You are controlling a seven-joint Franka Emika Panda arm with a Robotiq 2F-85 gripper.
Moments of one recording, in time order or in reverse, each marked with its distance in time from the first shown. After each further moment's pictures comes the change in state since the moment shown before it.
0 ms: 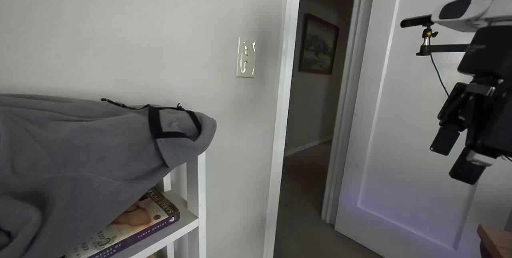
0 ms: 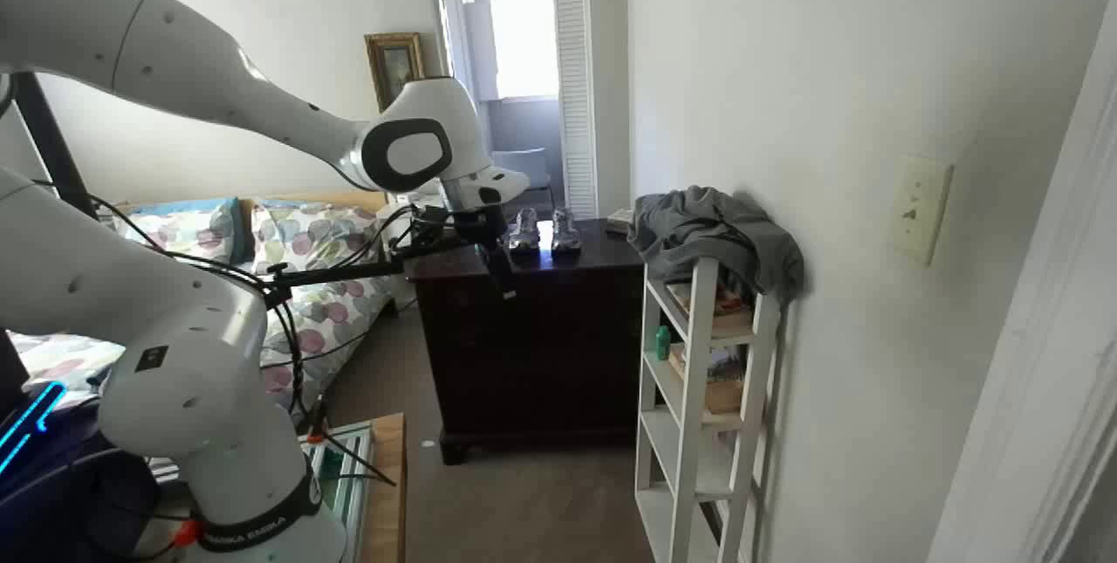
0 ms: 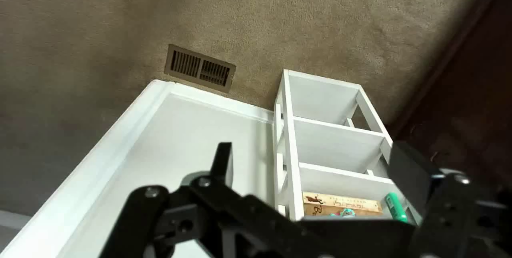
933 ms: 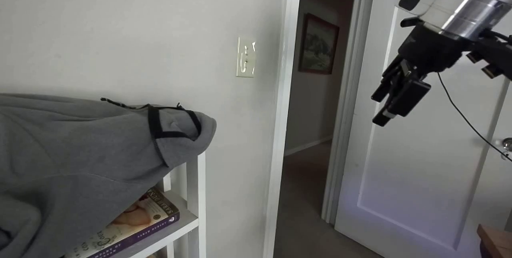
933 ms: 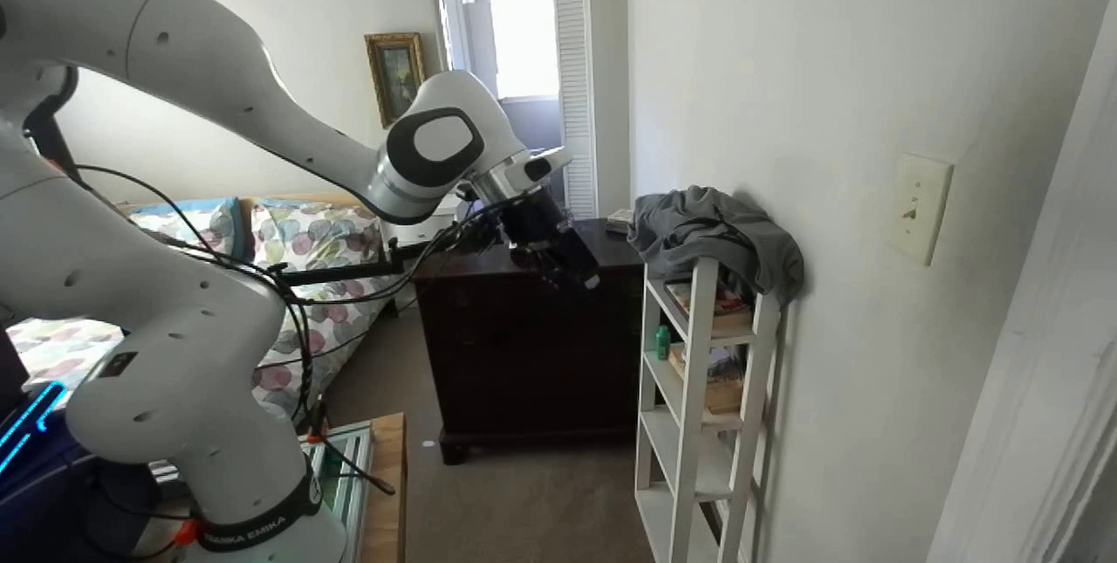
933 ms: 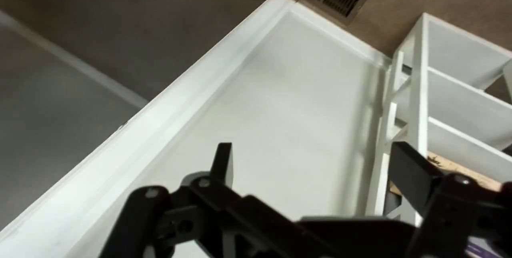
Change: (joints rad) arm -0.265 0.030 -0.030 0.021 -0.520 0.197 -0.077
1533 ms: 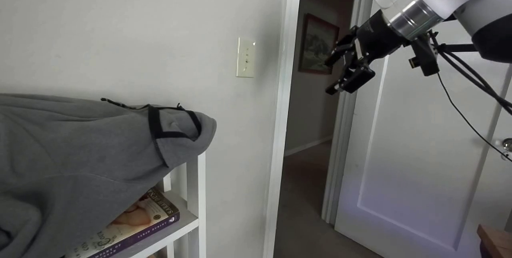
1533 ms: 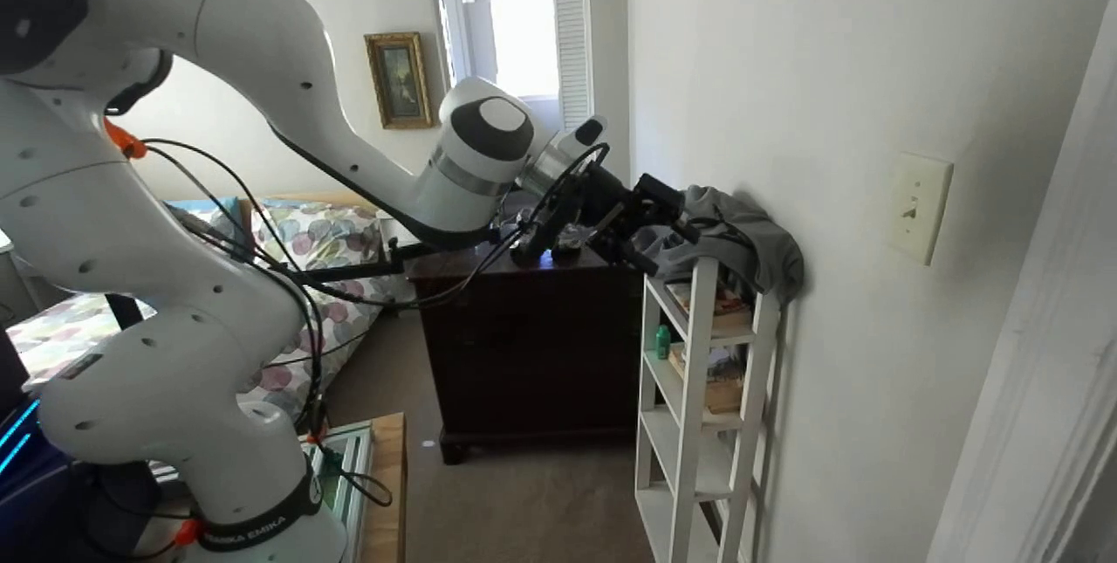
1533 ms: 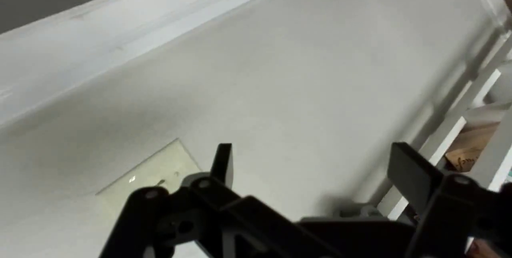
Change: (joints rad) arm -0.355 0.162 0.137 0.164 -0.620 0.385 0.063
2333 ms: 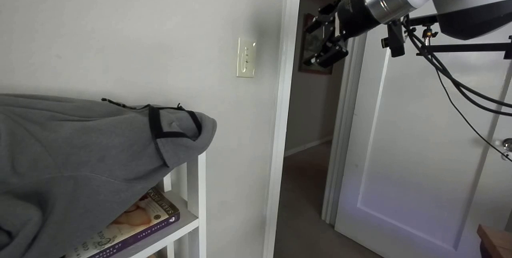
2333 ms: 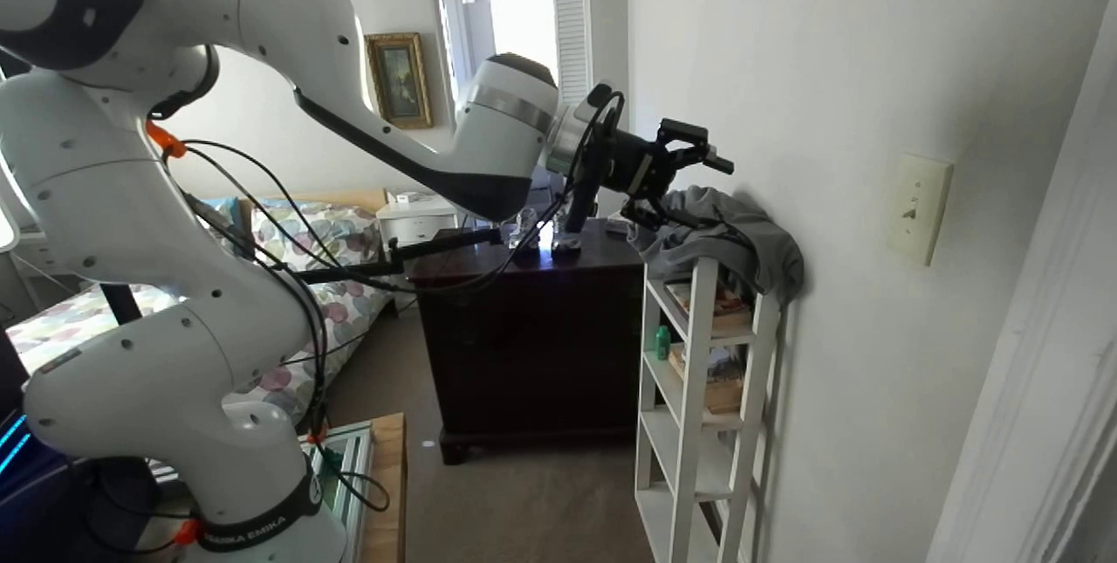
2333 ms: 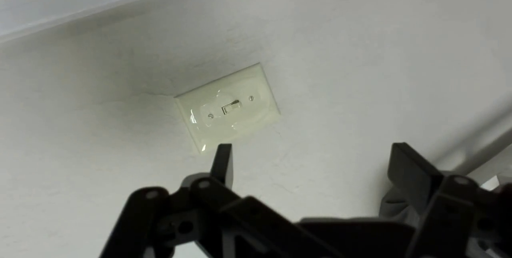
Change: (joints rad) arm -0.319 0.009 0.283 0.205 -0.475 0.046 0.335
